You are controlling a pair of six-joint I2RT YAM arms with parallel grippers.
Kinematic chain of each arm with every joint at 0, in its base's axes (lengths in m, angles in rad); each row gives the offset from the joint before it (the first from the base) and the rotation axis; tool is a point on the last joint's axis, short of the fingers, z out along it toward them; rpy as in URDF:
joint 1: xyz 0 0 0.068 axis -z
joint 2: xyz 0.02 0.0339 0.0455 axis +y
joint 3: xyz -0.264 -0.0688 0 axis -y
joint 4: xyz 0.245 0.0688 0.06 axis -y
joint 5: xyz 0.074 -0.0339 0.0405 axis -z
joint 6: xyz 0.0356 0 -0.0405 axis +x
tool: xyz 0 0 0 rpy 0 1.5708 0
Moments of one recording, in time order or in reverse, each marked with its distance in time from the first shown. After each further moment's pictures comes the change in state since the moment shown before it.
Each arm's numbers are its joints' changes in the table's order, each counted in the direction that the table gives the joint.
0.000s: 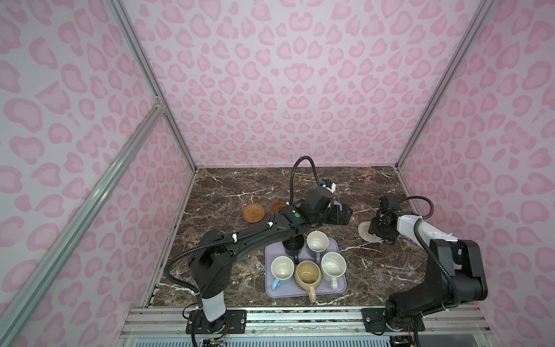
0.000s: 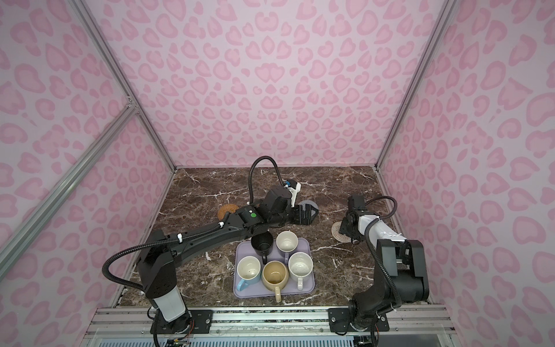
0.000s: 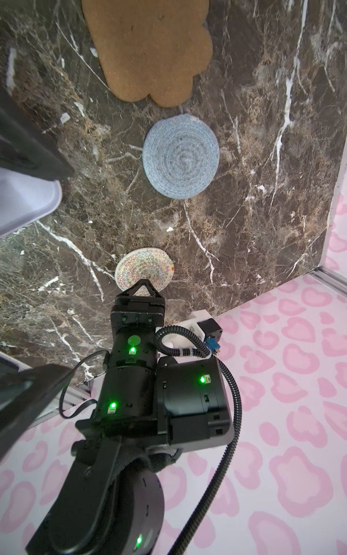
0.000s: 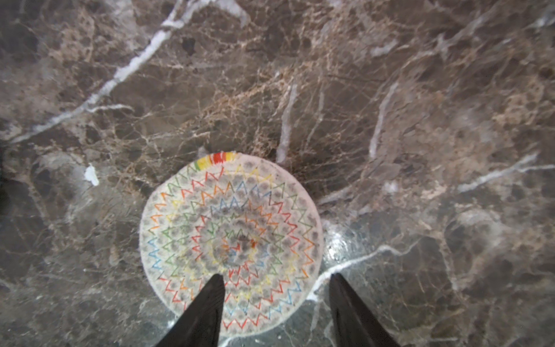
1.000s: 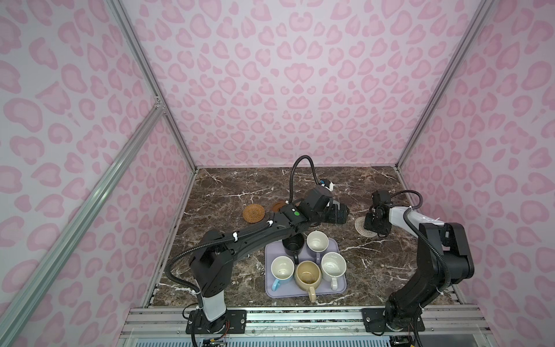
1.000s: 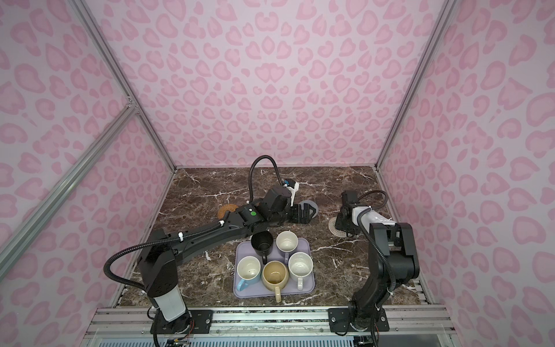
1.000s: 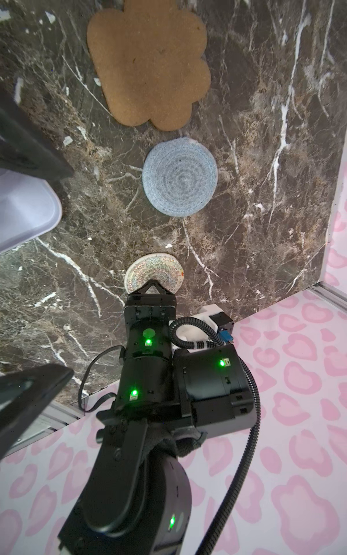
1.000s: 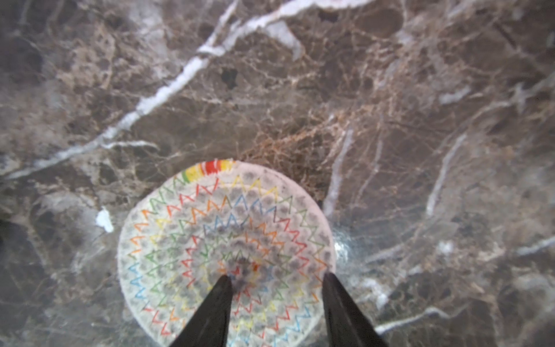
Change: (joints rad) left arm -0.019 0.011 0.018 -0.023 -0.021 0.022; right arm -0.047 0.172 0.122 0.024 0.007 -0.017
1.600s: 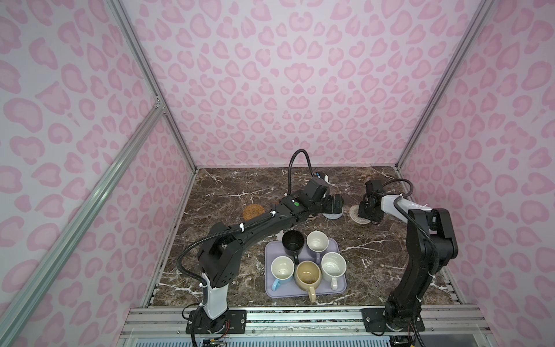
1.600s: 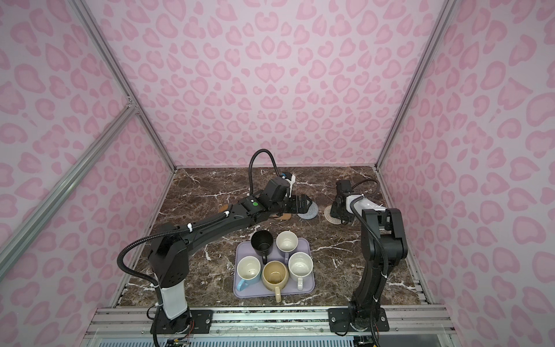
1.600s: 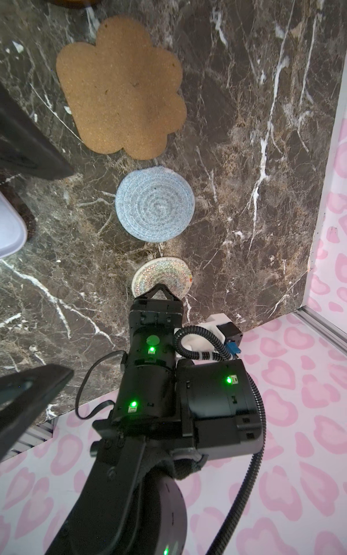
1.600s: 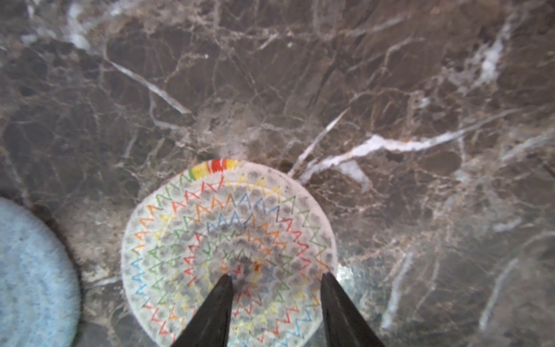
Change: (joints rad) left arm -0.071 0.102 0.093 -0.017 0.019 0.010; right arm -0.028 0.182 0.215 0.015 0.002 0.000
